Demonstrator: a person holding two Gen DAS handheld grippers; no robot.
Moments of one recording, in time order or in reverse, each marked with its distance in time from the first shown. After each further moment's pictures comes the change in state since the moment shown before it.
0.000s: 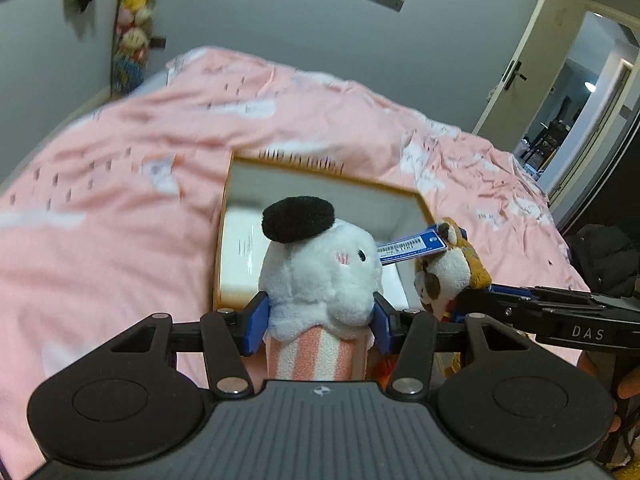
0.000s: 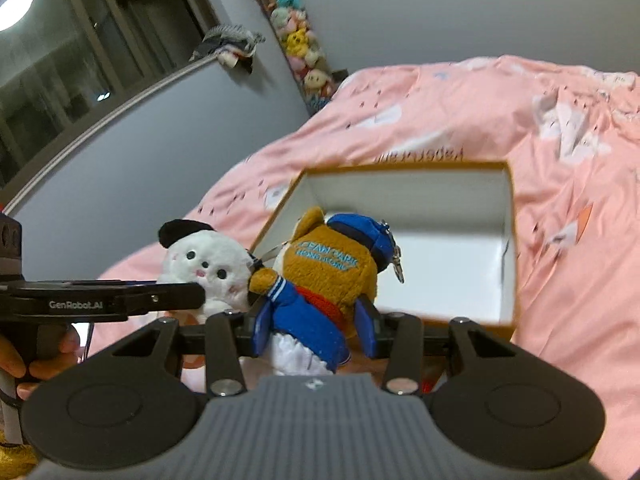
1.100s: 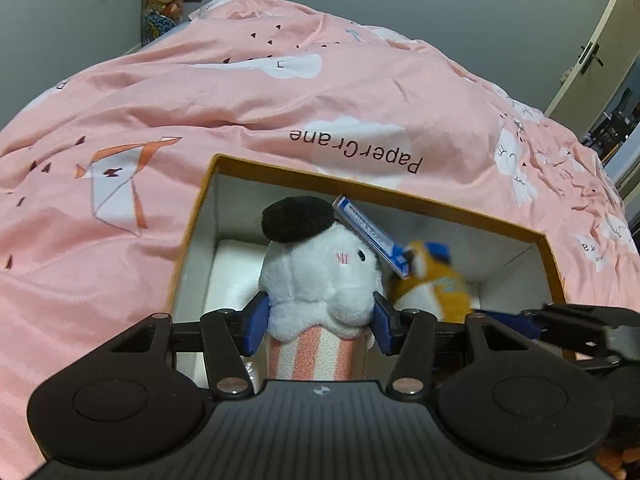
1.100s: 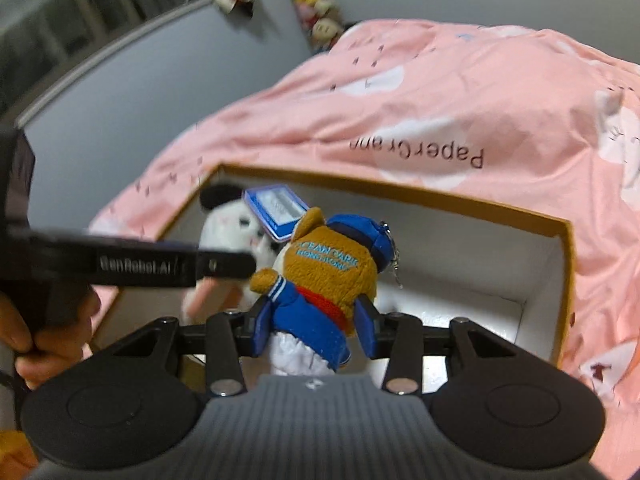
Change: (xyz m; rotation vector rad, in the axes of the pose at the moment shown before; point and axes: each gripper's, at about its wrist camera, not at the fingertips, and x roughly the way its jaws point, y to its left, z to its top) left arm 0.191 0.014 0.063 -0.096 0.147 0.139; right arm 0.186 -0.080 0.073 -0.121 0.217 0.026
